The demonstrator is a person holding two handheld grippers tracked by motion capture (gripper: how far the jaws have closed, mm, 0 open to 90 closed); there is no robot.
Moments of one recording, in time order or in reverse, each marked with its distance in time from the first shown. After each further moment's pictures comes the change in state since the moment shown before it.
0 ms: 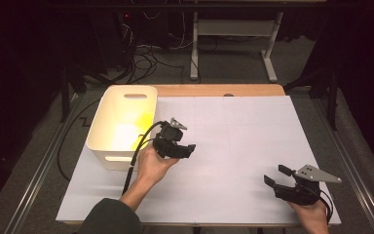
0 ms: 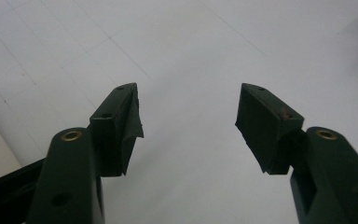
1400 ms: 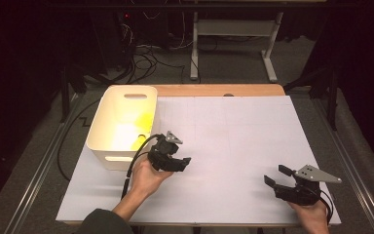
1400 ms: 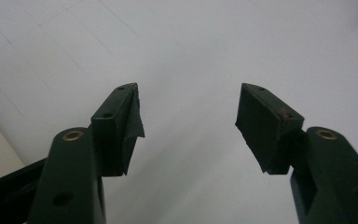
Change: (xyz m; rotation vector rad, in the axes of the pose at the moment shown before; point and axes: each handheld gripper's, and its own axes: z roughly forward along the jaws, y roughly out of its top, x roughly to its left) left arm -0.004 -0.036 0.002 0.033 -0.021 0.031; right arm 0.000 0.000 0.000 0.000 -0.002 -0.001
